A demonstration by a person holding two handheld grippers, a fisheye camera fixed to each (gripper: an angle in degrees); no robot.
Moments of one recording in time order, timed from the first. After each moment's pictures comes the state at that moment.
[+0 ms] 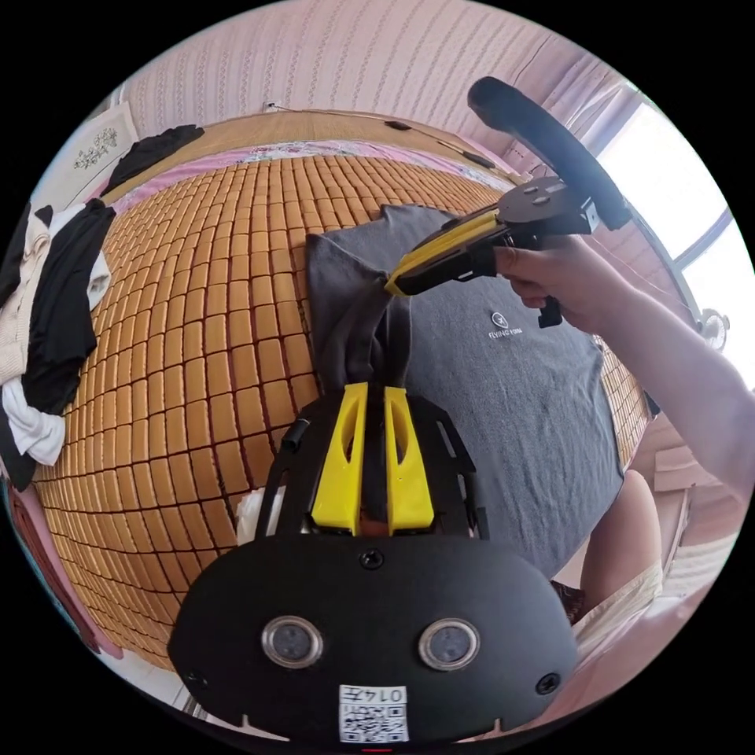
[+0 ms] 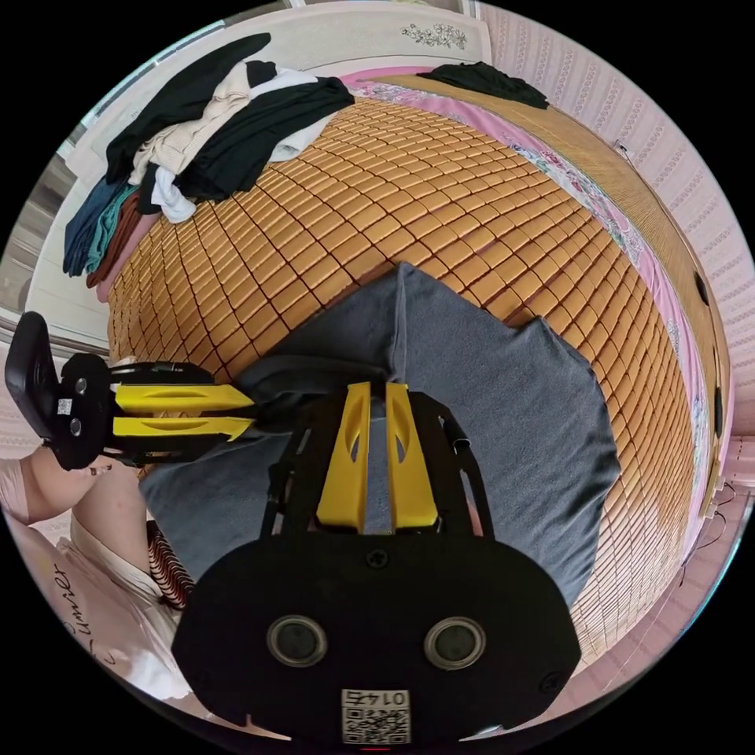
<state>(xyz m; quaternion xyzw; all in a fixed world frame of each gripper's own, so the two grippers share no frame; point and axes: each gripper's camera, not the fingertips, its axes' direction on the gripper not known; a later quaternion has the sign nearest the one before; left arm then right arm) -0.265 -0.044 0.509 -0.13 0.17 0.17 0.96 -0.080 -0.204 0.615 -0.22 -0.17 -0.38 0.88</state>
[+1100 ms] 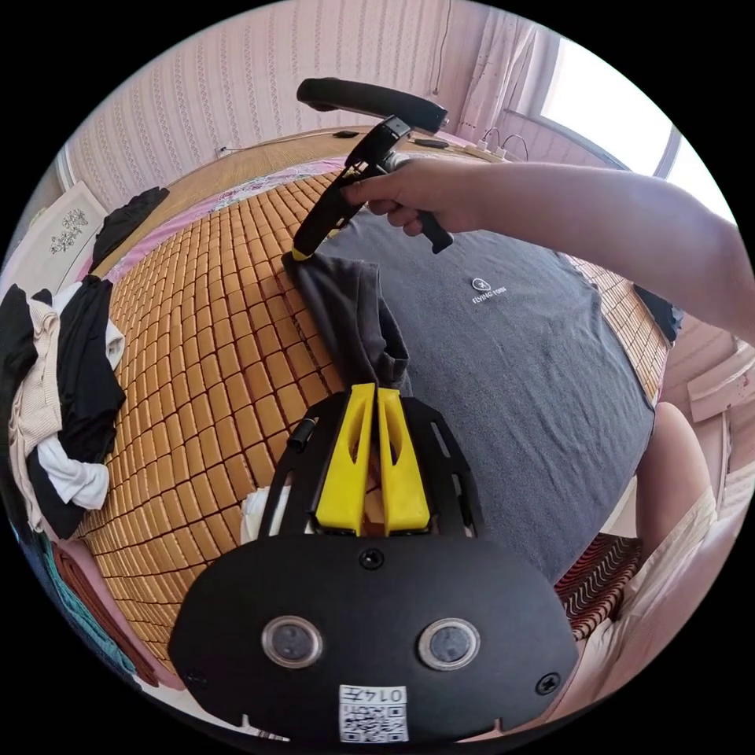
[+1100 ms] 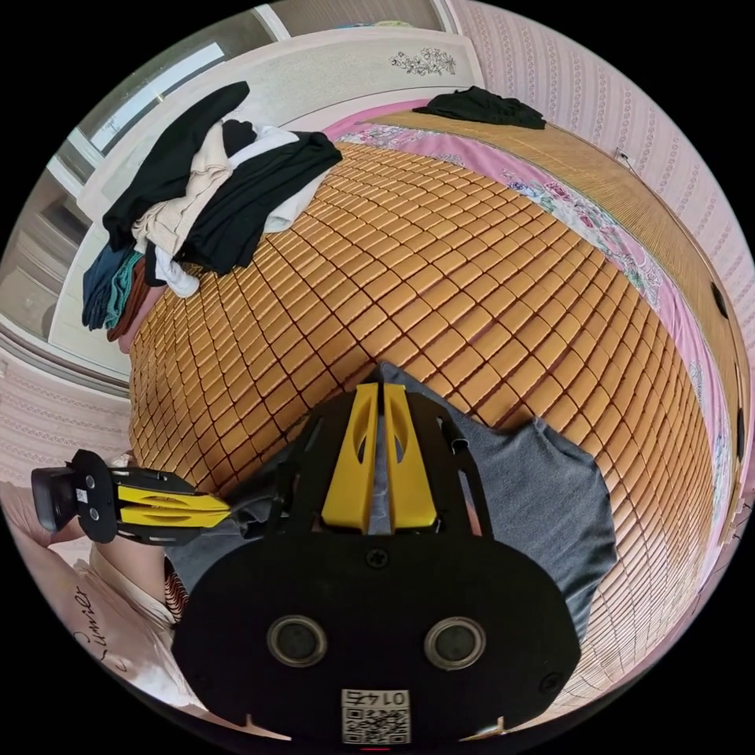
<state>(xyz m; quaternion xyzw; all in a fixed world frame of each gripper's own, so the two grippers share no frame) -0.175 -0.045 0.504 -0.11 0.13 0.29 0.94 -0.065 -0.226 0.614 -0.20 -0.24 -0.34 0.89</state>
